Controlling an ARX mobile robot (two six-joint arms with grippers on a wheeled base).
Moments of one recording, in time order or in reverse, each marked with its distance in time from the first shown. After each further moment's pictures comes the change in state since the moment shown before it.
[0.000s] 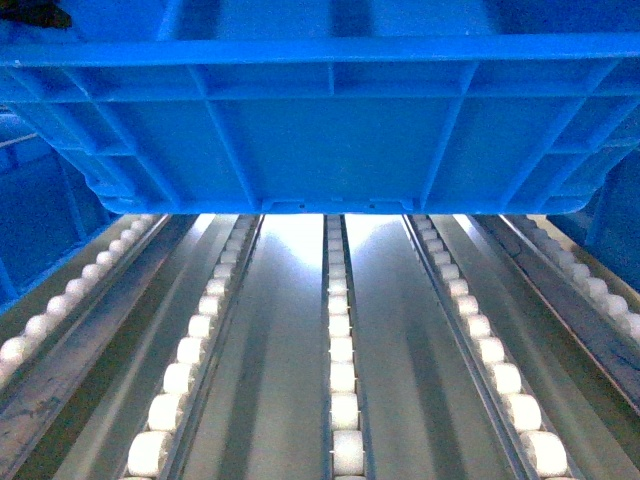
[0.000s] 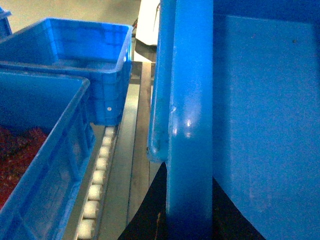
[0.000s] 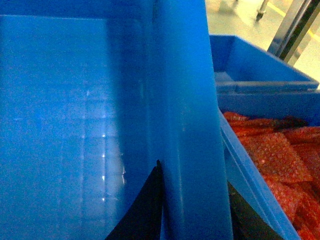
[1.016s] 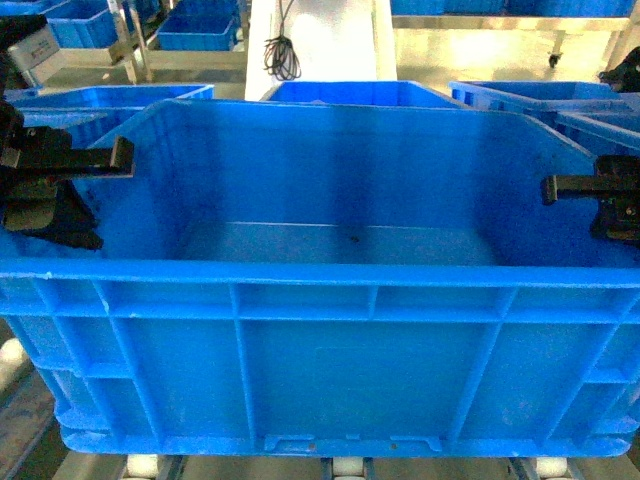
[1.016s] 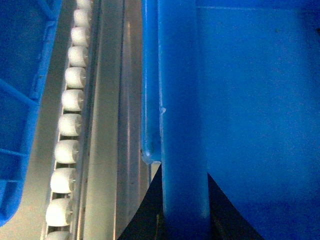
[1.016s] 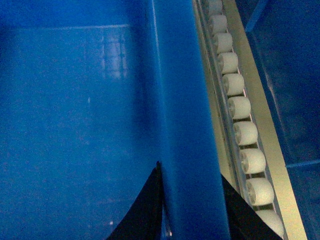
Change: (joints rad) left arm -0.085 0.063 -0.021 -0.491 -0.001 -0.011; right arm -0.079 0.154 -0.063 -0.343 -0.221 0.151
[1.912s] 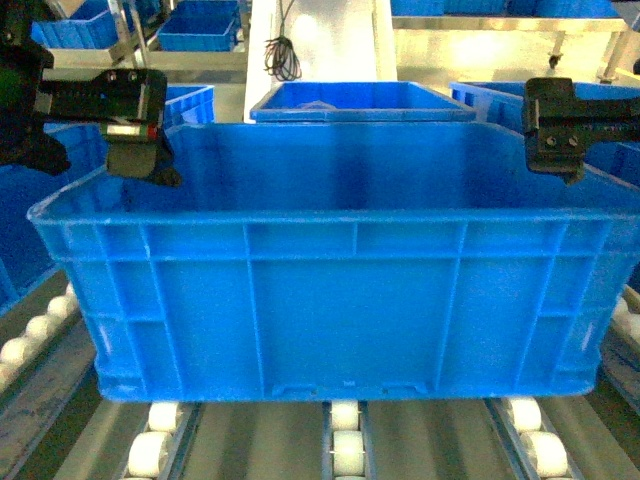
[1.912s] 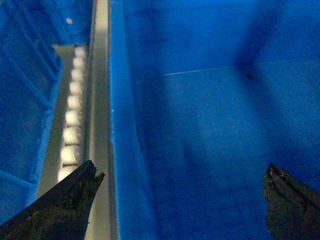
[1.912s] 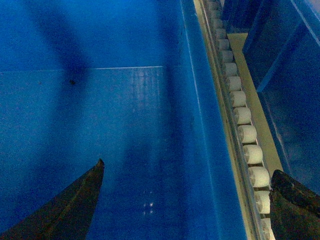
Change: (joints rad) left arm 0.007 -0.001 0.007 0.222 0.010 0.112; right arm 0.047 -0.076 0.029 0.050 0.026 -0.019
